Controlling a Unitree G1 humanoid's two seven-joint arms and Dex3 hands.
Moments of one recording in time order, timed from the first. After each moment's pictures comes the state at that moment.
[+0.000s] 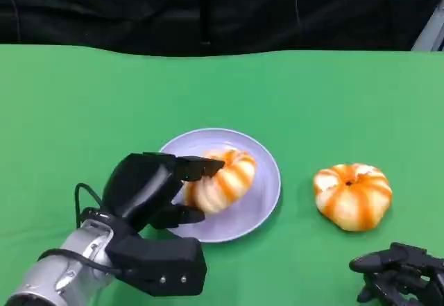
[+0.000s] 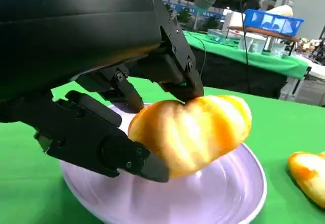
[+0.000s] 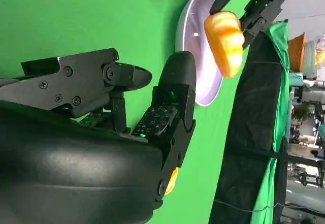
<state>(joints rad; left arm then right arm) -0.42 0.27 -0.45 0.67 0.74 -0.48 0.39 0.24 -0.08 -0.06 0.29 0.15 -0.54 0.33</state>
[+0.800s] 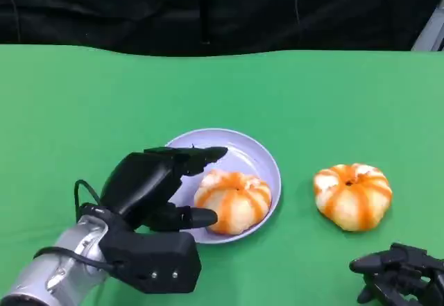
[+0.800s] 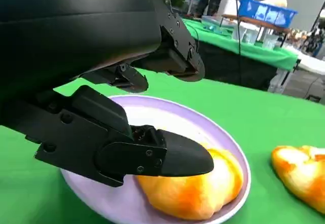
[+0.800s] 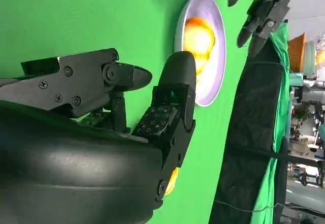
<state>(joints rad) -0.40 0.28 -0.41 0.60 0.66 -0.51 0.30 0.24 -0.08 -0.06 0.29 0.15 -0.54 0.33</state>
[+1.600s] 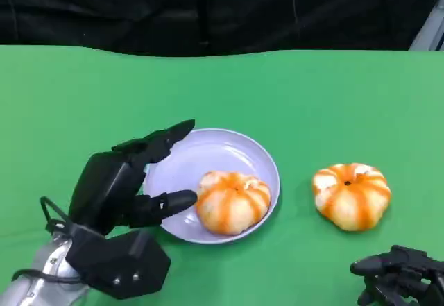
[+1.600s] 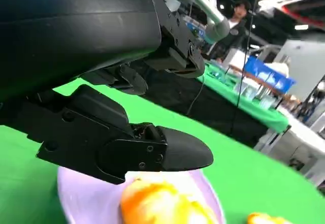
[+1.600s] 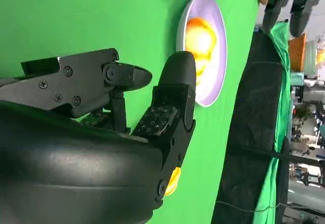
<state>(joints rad) -0.27 0.27 -0.24 0.53 0.48 -0.65 0.33 0.25 -0.08 -0.06 0.29 0.15 -0.54 0.35</state>
